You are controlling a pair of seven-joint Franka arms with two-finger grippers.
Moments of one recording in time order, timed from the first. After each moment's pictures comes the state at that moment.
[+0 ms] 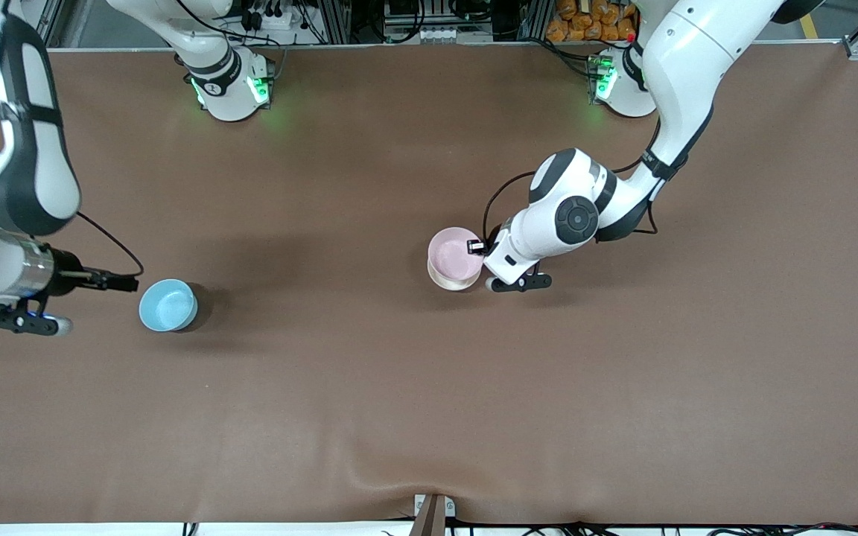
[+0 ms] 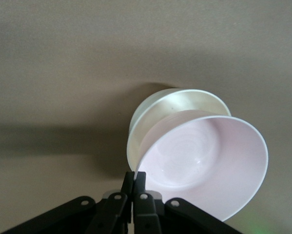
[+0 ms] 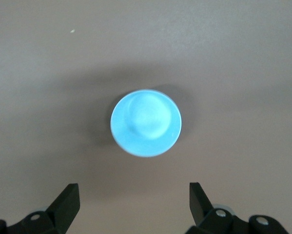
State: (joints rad) left arm -0.10 0.58 -0.56 -1.89 -0.14 2.36 -0.61; right arm -0.09 0.34 -0.03 -1.75 0.04 1.90 0.05
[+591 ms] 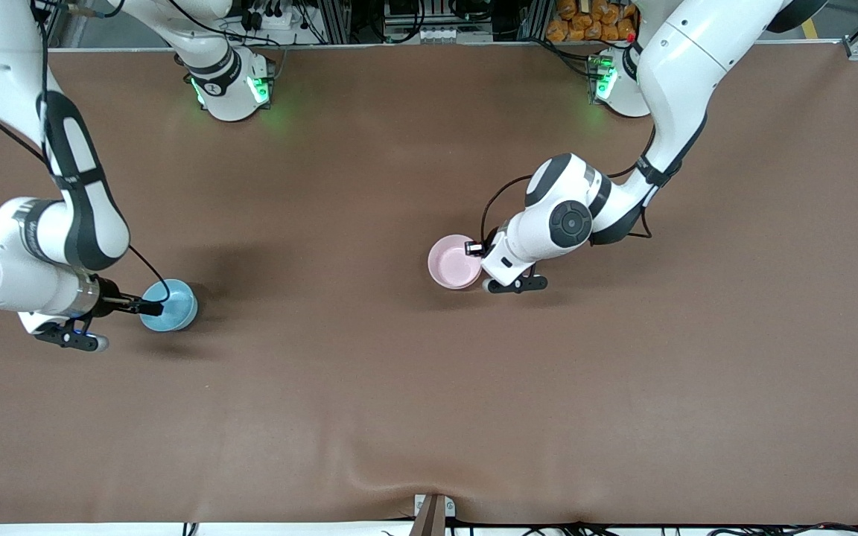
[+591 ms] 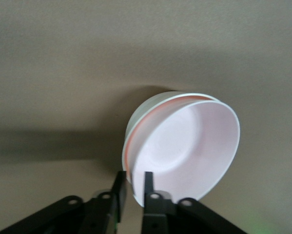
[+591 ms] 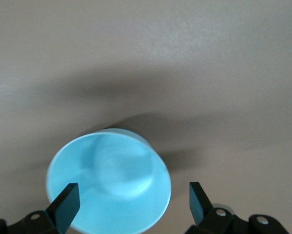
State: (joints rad) left arm -0.10 0.60 -0.57 -1.88 -0.13 2.39 -0.61; right arm -0.14 0.51 -0.03 -1.87 0.04 2.23 0.04
